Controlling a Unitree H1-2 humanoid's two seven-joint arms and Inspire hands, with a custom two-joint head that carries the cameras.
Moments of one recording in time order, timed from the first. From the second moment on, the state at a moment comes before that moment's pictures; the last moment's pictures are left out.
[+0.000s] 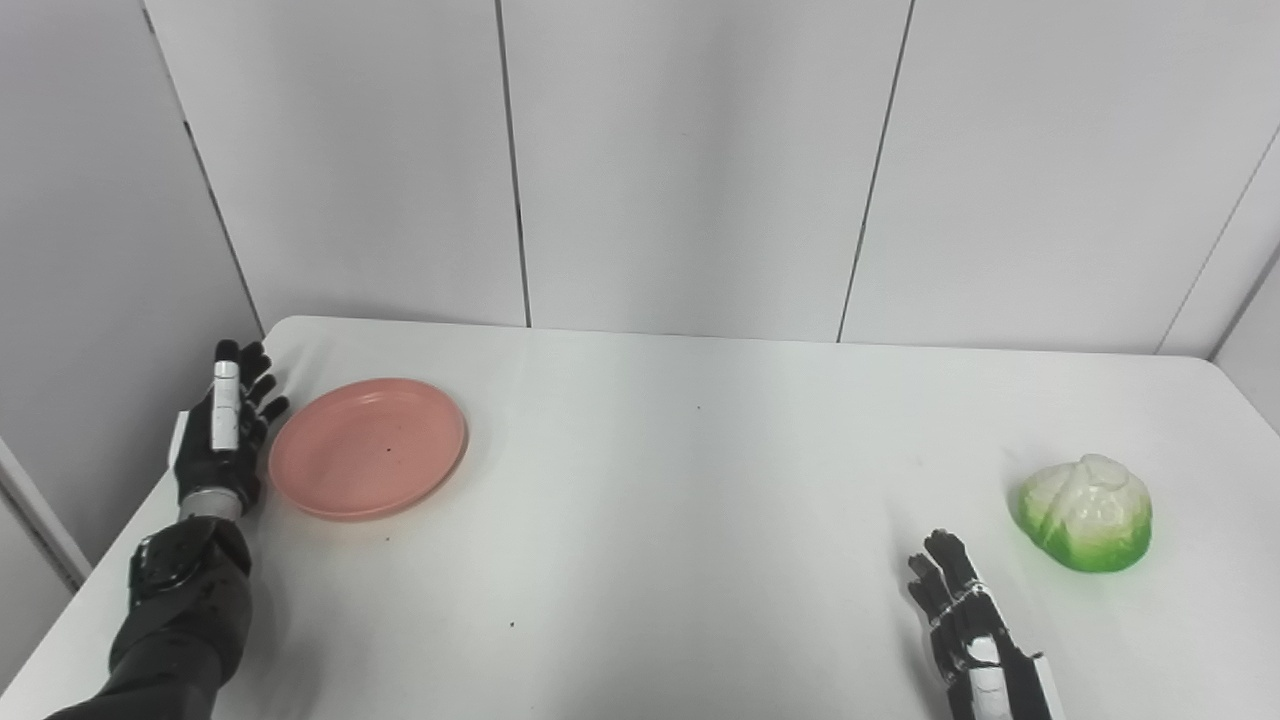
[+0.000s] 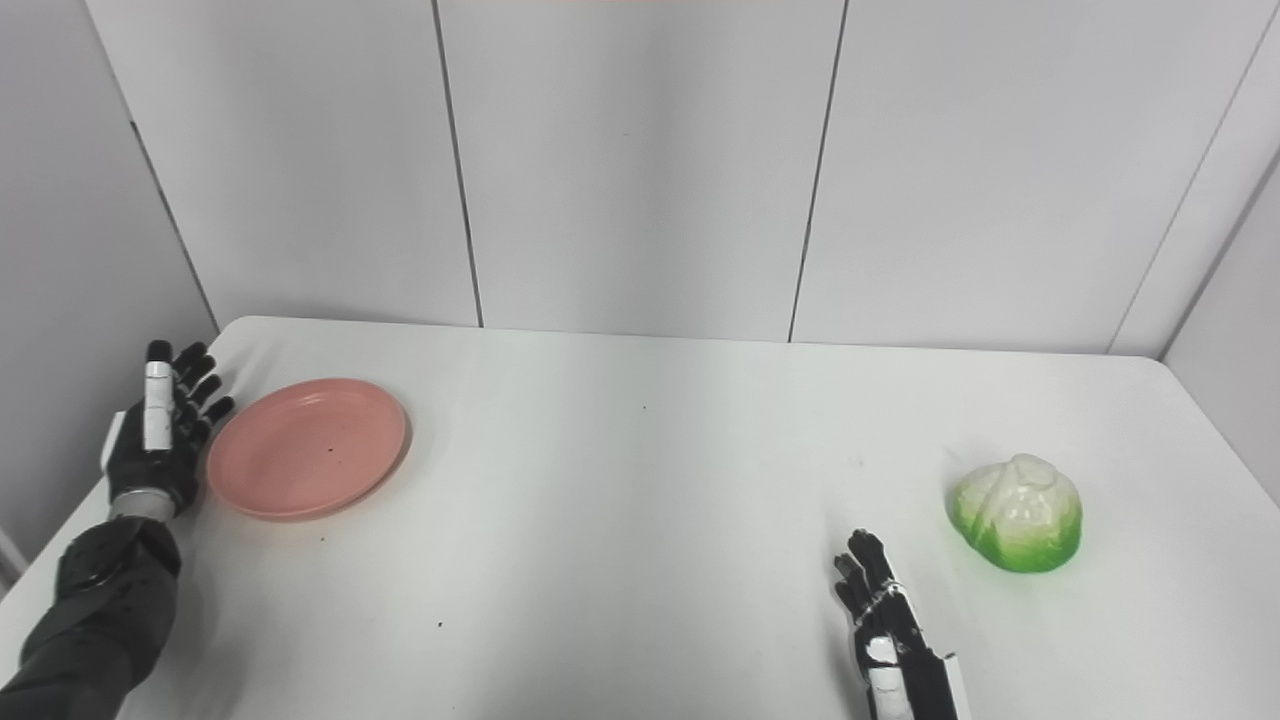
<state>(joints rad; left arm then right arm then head) -0.72 0.42 0.34 1.25 -0.33 -0.43 -0.20 0.13 0.02 0.00 -0.07 0.16 -0.27 0.14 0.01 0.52</state>
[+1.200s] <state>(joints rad) -0.59 0.28 0.25 0.90 -0.36 -0.31 -0.28 0.13 0.03 0.05 -0.09 0.12 -0.22 0.08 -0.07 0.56</state>
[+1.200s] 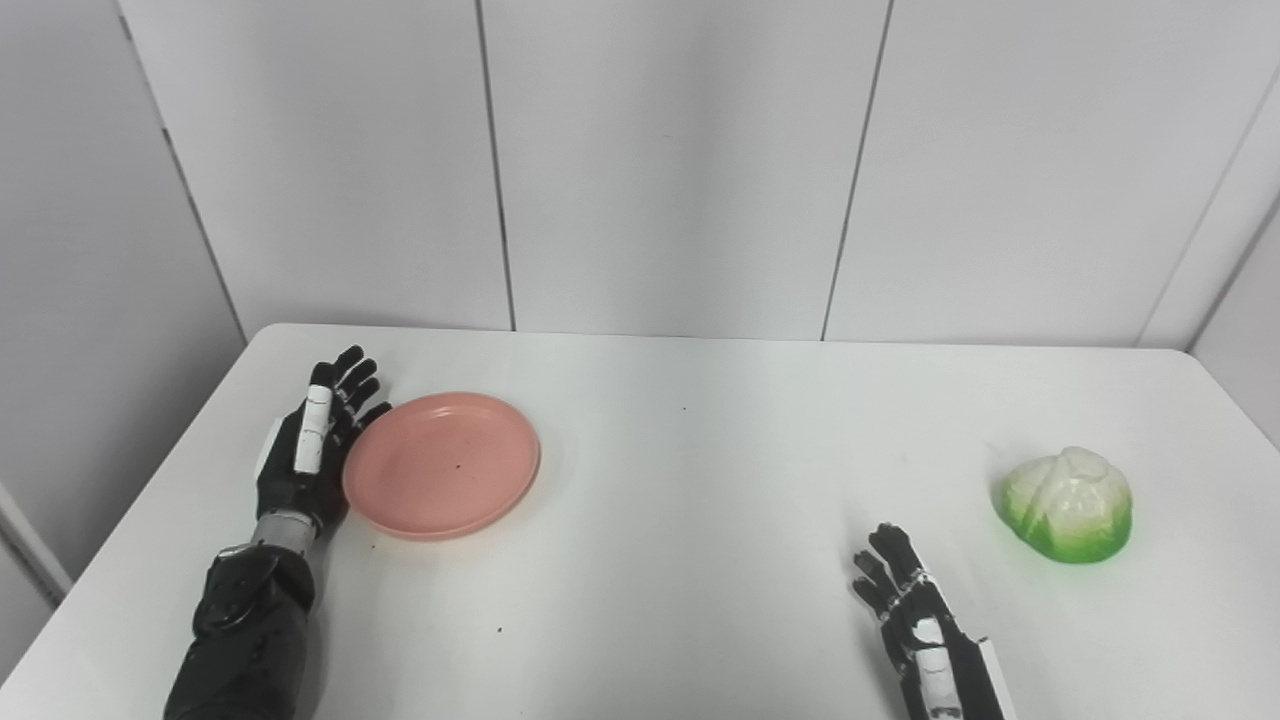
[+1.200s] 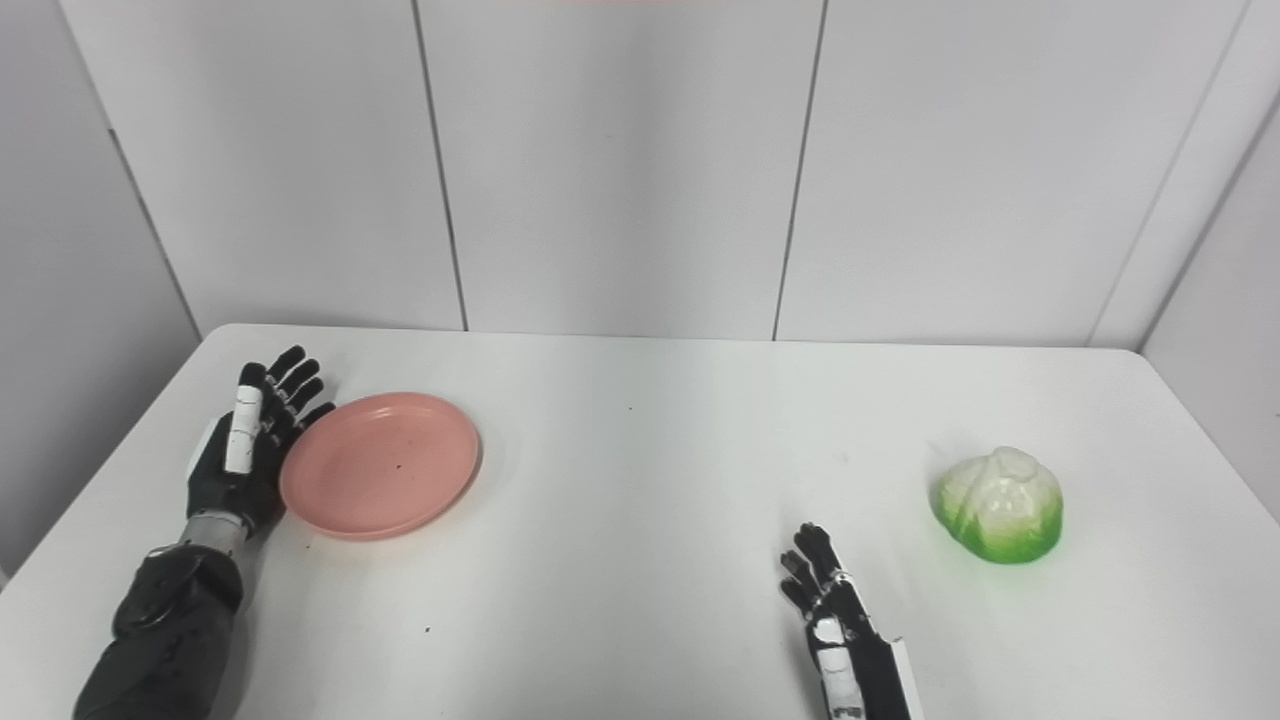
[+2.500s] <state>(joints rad) -0.47 0.00 0.14 0.55 -0.25 -0.15 -0.11 0.13 0.07 0.18 -0.12 0.06 -0.15 -0.03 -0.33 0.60</state>
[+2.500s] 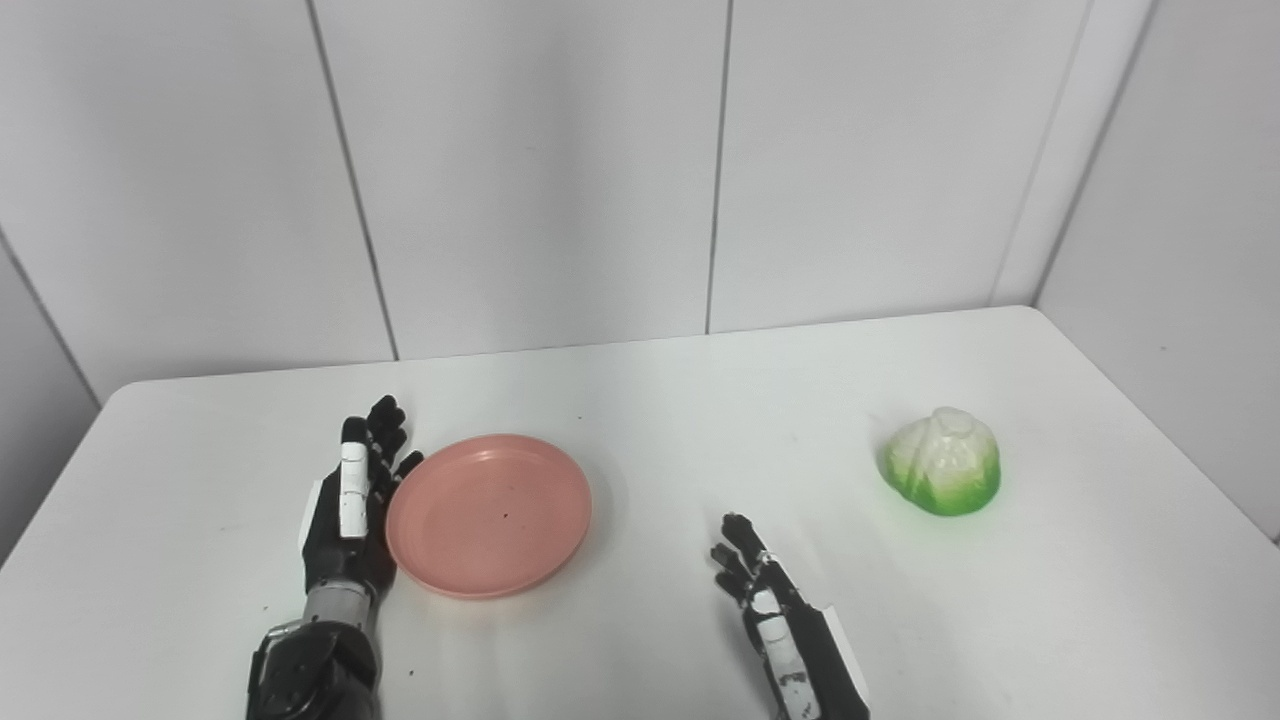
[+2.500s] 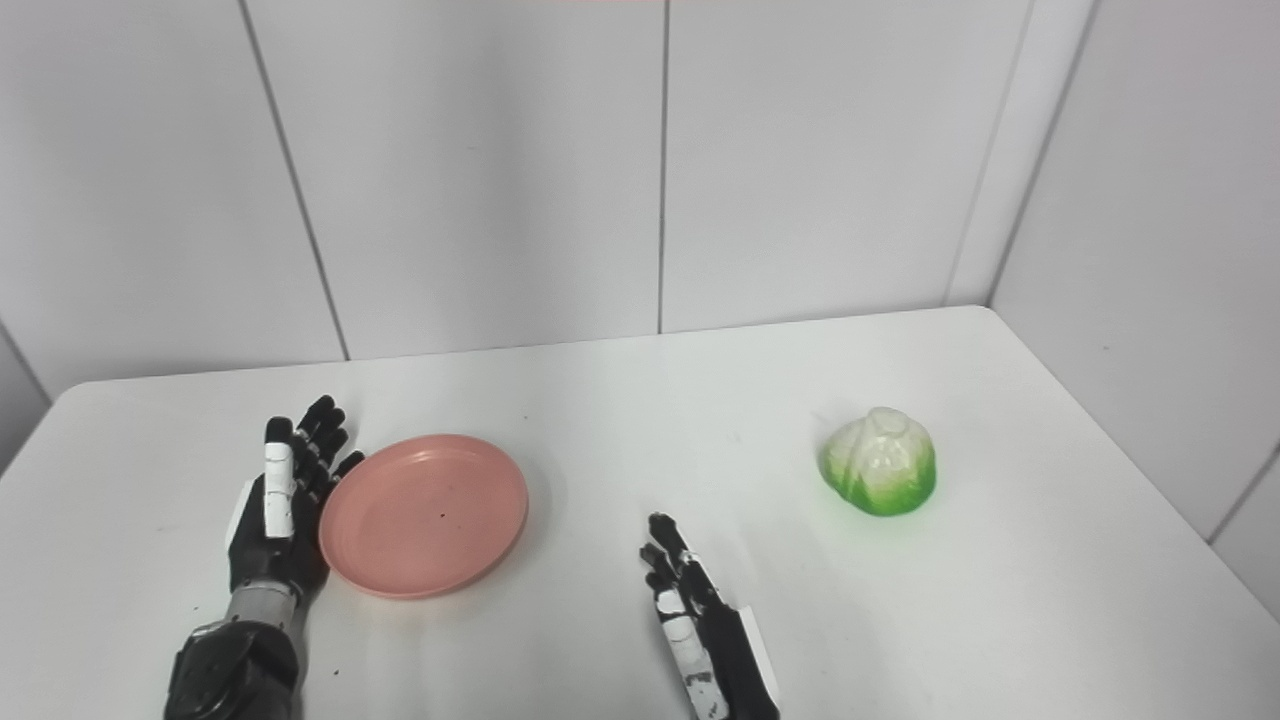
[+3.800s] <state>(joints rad) -0.49 -0.07 0.13 0.57 -0.22 -0.17 -0.06 0.05 0.01 0.10 -0.49 -0.09 0.22 -0.01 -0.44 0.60</state>
